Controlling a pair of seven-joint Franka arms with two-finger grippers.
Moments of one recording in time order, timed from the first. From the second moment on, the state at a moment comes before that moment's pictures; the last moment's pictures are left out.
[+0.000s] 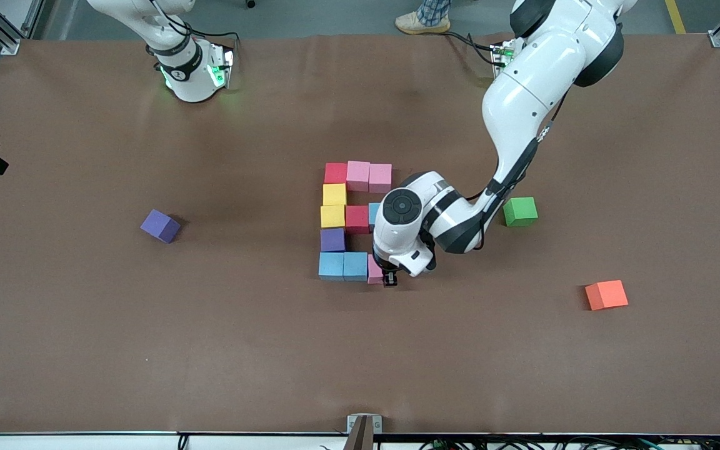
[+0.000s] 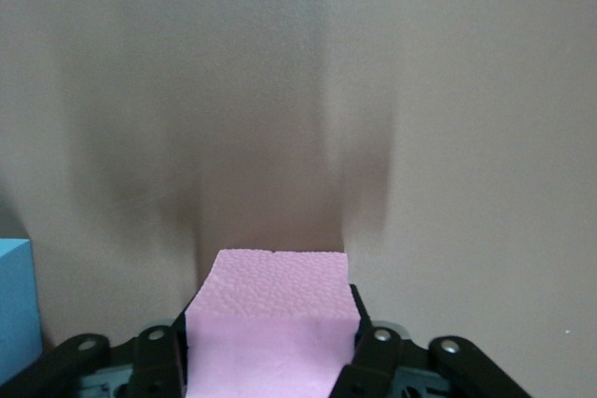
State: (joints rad) left arm -0.38 0.96 -0.40 -1.31 0.44 2.30 -2.49; right arm 0.00 -0.02 -0.09 -1.48 0.00 1.58 0.05
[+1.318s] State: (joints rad) left arm -0.29 0.62 -0.41 -1.23 0.25 1.90 -1.94; right arm 0.00 -0.02 -0.09 -1.48 0.00 1.58 0.05
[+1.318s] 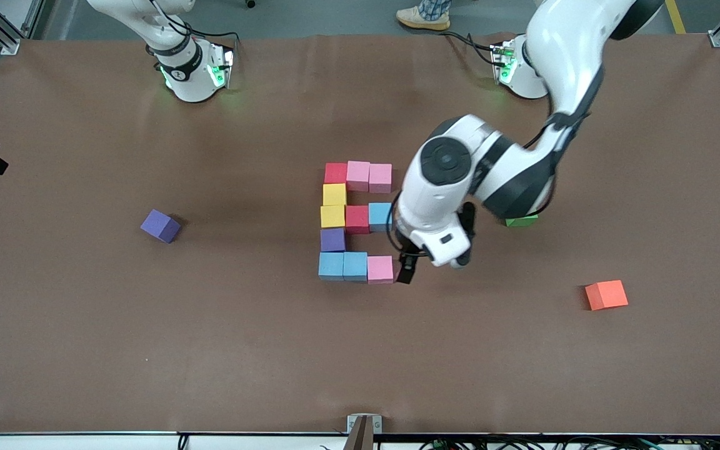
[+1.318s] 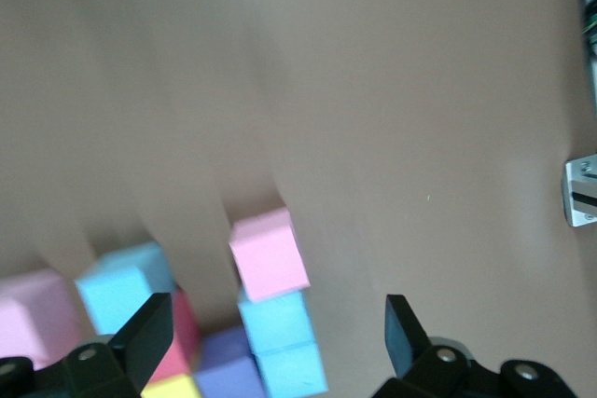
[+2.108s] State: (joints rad) left arm -0.05 0.40 -0.39 -1.24 0.25 1.60 -0.87; right arm 0.00 -0.02 -0.09 -1.48 0.00 1.58 0.05
